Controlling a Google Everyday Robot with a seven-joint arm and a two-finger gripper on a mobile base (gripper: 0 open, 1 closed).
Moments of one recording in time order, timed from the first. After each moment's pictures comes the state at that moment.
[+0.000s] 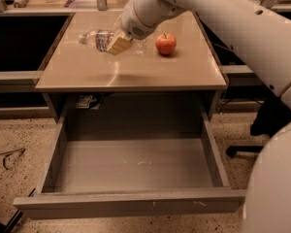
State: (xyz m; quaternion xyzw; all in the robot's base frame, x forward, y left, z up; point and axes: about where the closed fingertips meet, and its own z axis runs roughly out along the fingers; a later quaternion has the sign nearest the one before) arm 0.702 0.074 0.929 -0.65 0.64 0.08 0.40
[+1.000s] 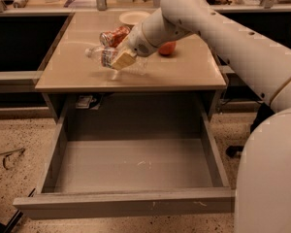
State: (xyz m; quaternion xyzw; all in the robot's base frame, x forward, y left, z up) arm 0.713 0.068 0.869 -0.61 0.67 0.17 0.39
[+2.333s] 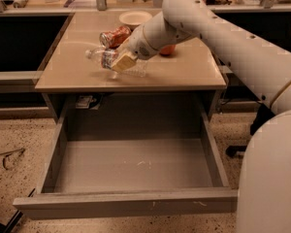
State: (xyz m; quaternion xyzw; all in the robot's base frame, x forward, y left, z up) arm 0.709 0.069 0.860 -0.61 0.67 0.18 0.39
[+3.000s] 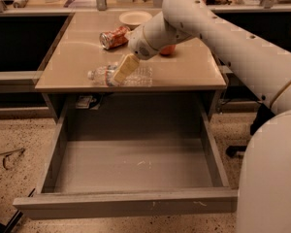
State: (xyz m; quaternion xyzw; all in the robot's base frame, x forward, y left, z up) arm 0.709 0.069 0.860 -0.61 0.67 0.18 0.39
